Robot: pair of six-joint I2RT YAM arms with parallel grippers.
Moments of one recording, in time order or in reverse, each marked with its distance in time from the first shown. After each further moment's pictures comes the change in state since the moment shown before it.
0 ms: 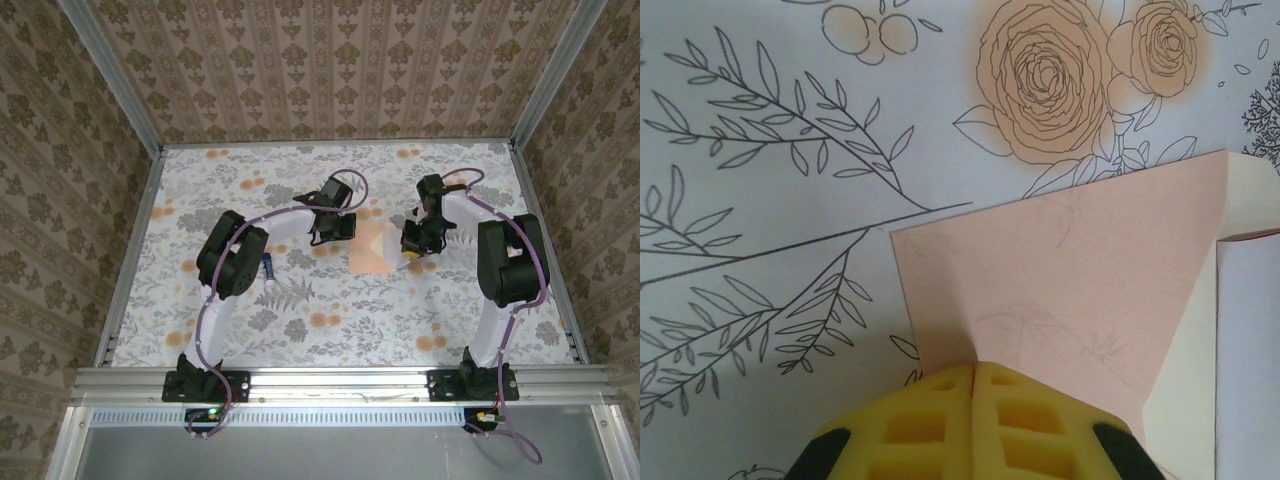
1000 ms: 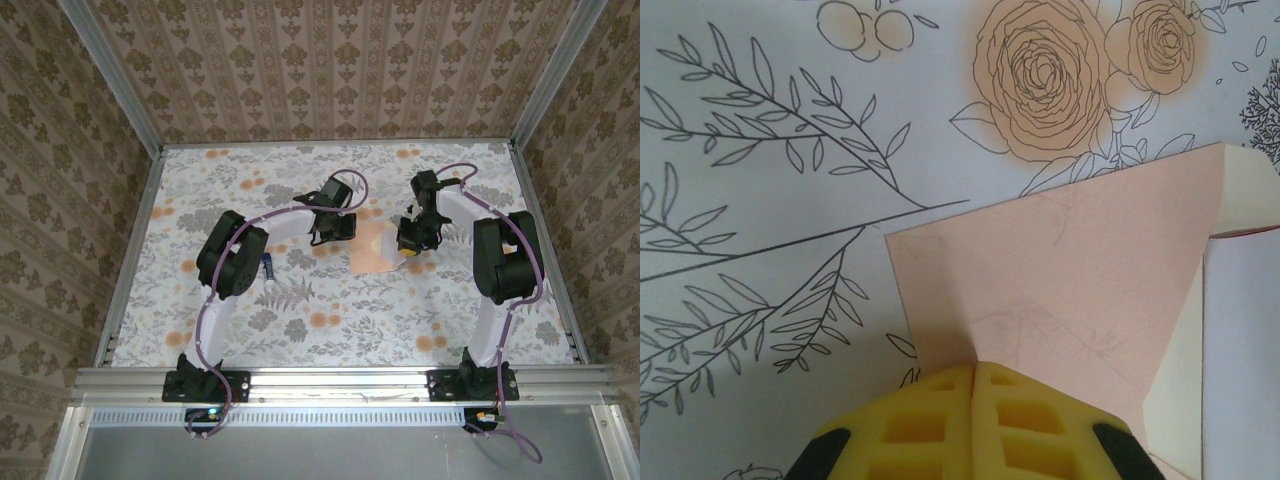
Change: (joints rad) left arm 0.000 0.000 -0.001 0.001 0.005 0.000; right arm 0.028 0.034 0.075 -0.072 0.004 -0.005
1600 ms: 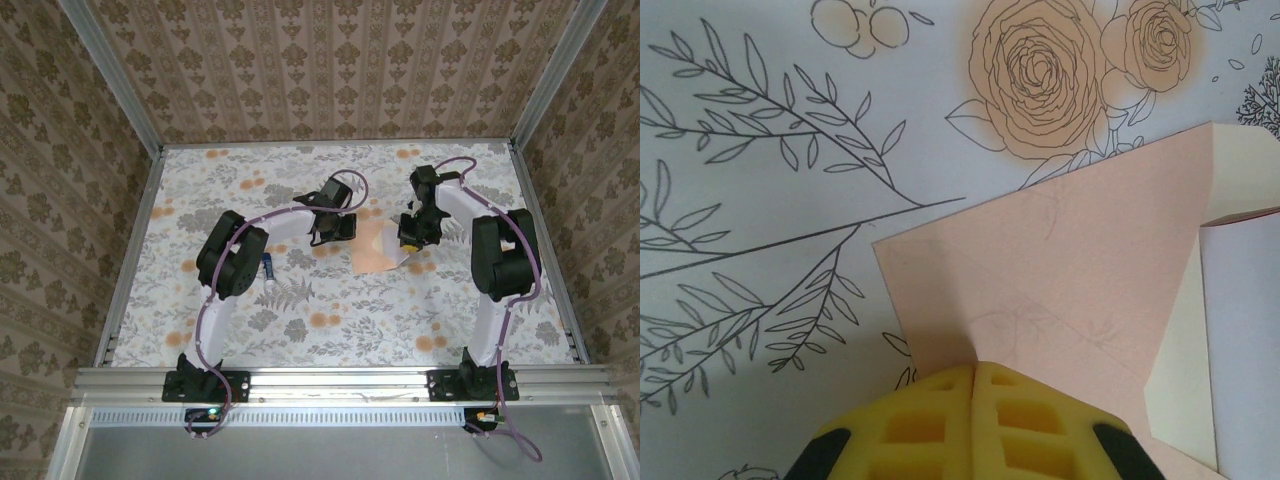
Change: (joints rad) left arm 0.000 -0.002 -0.006 0.009 0.004 0.000; right arm -0.003 0.029 0.076 -0.069 0.050 -0.022
